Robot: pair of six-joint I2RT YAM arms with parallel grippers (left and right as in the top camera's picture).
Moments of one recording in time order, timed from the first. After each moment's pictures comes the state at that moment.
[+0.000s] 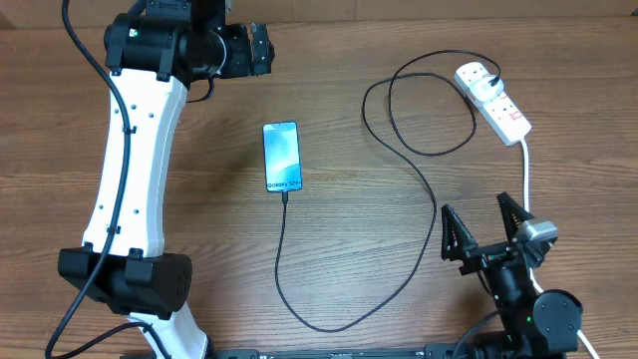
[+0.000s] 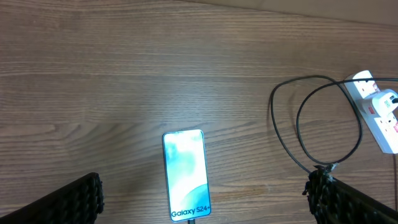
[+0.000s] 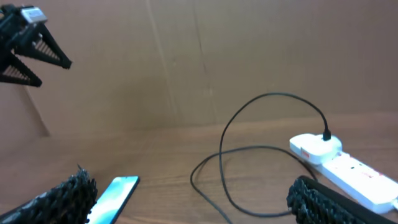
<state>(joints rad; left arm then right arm) -0.16 1.91 2.19 -1.22 0.13 -0.26 0.09 0.01 0.20 -0.15 -0.17 0.23</state>
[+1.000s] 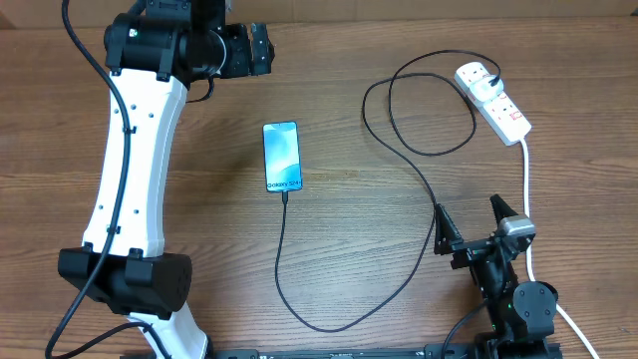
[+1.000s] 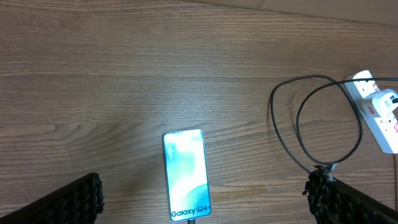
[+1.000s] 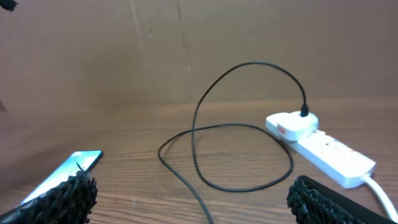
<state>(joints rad) -0.16 1.91 2.19 -1.22 0.13 -0.26 0.09 0.01 0.02 -0.03 -0.11 0.11</state>
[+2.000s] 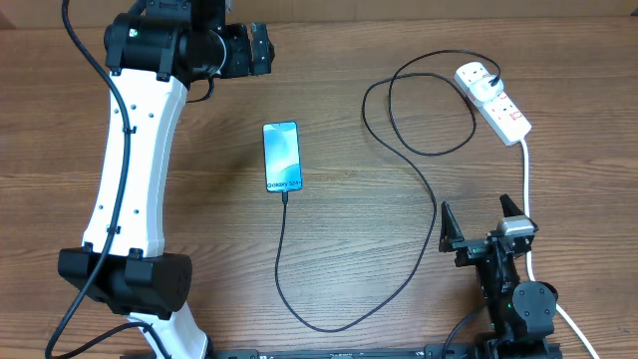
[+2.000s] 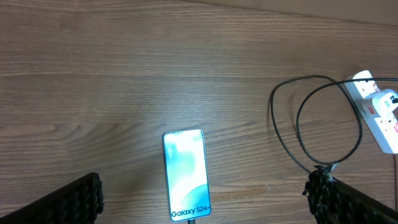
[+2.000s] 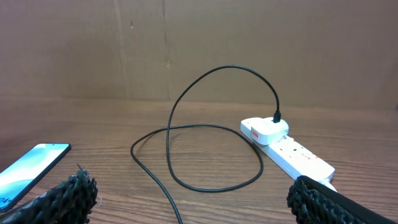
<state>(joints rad) -0.16 1.91 2.19 -1.22 0.13 -0.26 0.09 0.01 0.02 -0.04 -0.04 0.01</state>
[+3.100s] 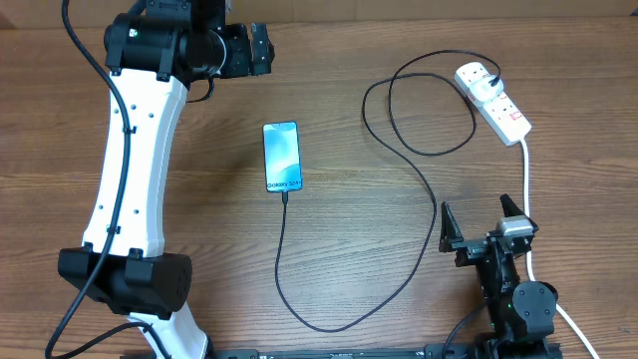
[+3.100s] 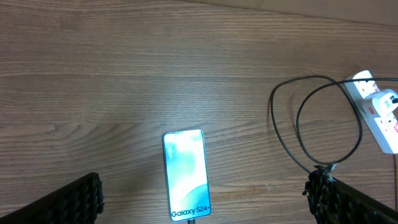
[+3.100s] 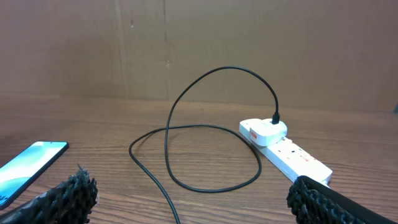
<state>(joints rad) -0.16 1.91 2.19 -1.22 0.13 -0.26 0.09 0.01 0.02 -0.04 -0.04 -0.01</state>
